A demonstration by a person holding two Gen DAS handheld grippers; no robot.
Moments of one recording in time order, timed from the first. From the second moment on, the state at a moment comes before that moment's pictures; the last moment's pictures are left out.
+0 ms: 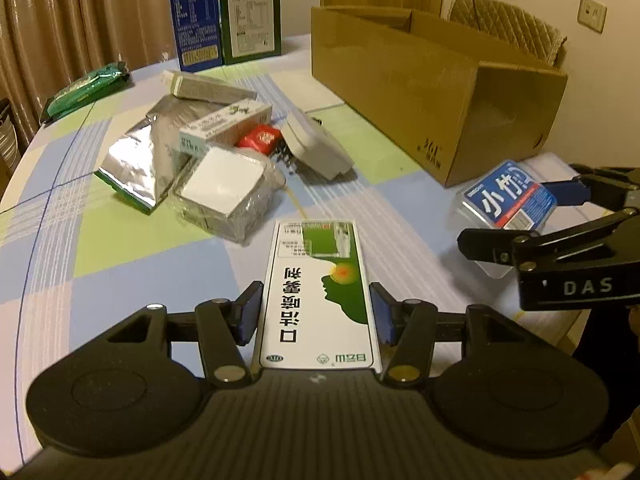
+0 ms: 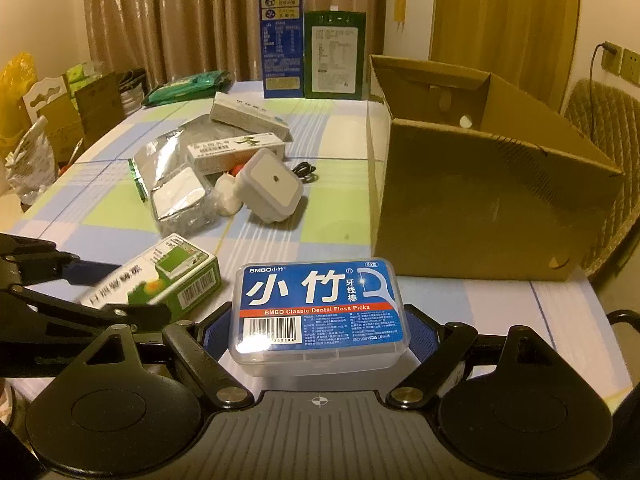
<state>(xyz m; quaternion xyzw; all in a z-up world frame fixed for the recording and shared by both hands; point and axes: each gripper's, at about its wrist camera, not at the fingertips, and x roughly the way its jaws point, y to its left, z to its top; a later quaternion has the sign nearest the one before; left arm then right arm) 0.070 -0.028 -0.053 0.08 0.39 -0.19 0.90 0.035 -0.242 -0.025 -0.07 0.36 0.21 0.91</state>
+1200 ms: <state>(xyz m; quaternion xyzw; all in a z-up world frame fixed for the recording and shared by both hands) 0.073 -0.058 0.033 0.05 0.32 -0.19 0.93 0.038 -0.285 0.063 -0.03 0.24 0.18 0.95</state>
